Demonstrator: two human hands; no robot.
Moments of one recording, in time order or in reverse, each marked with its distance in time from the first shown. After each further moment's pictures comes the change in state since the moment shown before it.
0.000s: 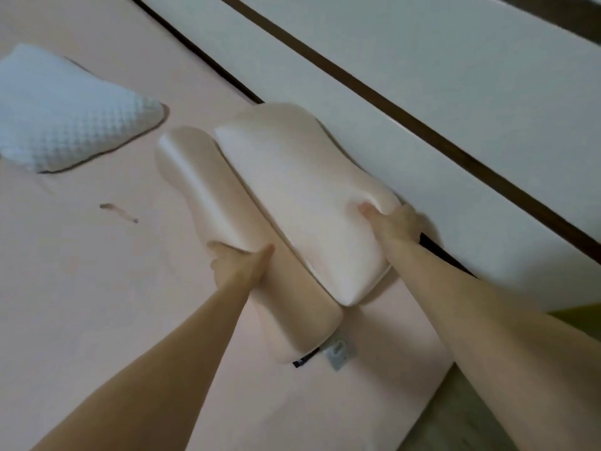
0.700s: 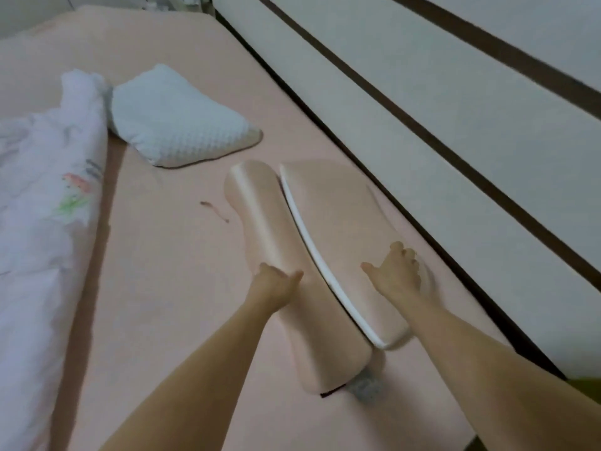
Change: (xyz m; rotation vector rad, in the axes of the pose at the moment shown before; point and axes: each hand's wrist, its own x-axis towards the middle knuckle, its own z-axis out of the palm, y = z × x) left_hand -0.014 -0.040 -0.120 0.129 -0.238 0.060; right_hand -0.136 -0.044 0.059 -0.556 -0.126 -0.388
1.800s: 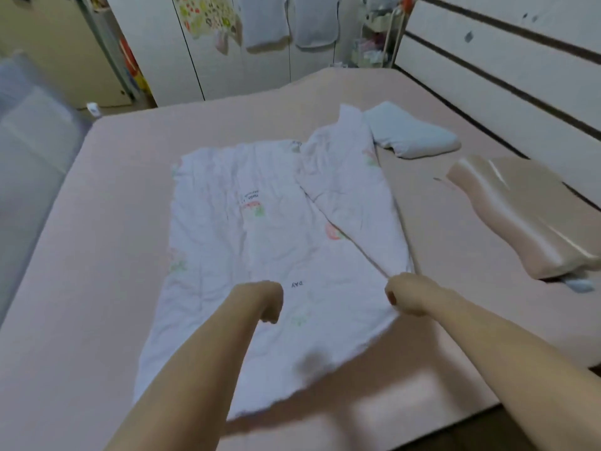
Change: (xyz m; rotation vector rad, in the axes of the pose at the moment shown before) left_hand -0.398 -0.533 -0.470 0.963 -0.177 0.009; right_hand -0.651 -0.285 0.154 -0.760 -0.336 -0.781
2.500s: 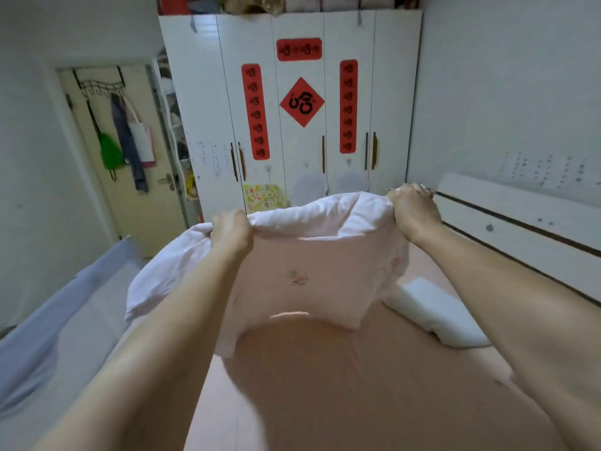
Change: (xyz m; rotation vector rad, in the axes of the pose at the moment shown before) left_hand -0.144 -0.152 -0.440 -0.405 1.260 -0.470; right_hand 0.046 0.030 -0.540 0.094 1.199 0.111
